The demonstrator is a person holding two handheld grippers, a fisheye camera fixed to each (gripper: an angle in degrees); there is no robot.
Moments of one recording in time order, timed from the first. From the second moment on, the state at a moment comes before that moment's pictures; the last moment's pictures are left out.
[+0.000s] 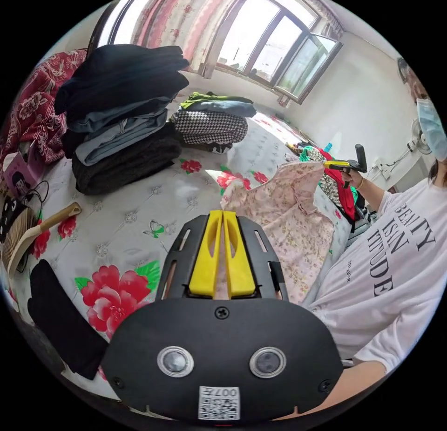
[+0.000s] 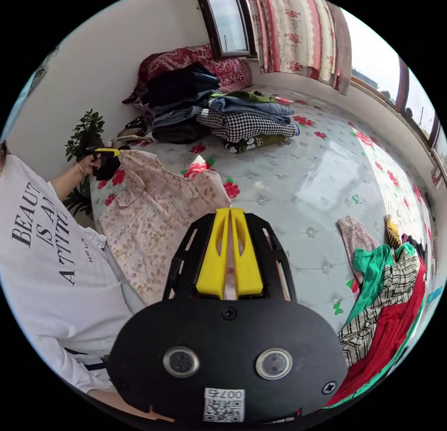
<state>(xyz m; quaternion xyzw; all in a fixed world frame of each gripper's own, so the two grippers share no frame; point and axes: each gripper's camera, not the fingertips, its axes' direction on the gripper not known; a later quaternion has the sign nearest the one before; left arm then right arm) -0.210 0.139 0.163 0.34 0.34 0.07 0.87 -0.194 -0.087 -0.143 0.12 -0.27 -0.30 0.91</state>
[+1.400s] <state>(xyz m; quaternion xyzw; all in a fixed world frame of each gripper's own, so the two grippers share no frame) -0.016 0.295 0.380 0.23 0.52 -0.36 0.74 -0.031 0.148 0.056 0.00 -0.41 0.41 0.81</state>
